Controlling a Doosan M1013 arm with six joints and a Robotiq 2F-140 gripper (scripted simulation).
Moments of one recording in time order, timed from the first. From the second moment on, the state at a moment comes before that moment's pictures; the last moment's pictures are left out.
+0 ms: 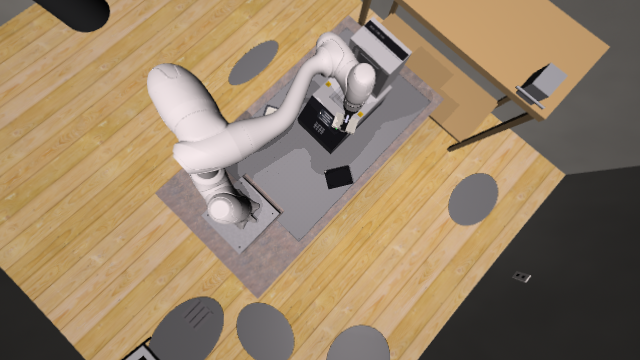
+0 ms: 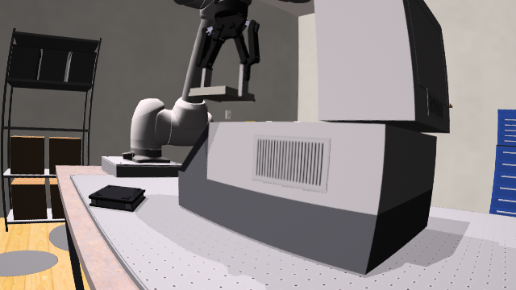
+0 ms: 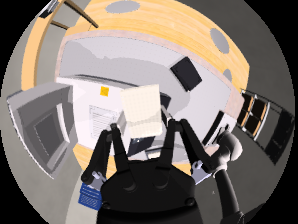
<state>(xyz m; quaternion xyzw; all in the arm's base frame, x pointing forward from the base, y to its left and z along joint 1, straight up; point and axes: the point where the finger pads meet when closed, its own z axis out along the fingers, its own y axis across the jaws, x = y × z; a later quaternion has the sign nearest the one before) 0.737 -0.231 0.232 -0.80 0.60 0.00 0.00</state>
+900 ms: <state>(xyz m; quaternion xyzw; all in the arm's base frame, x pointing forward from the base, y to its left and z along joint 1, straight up) 0.818 -0.177 0.233 -0.71 0.70 0.00 0.00</state>
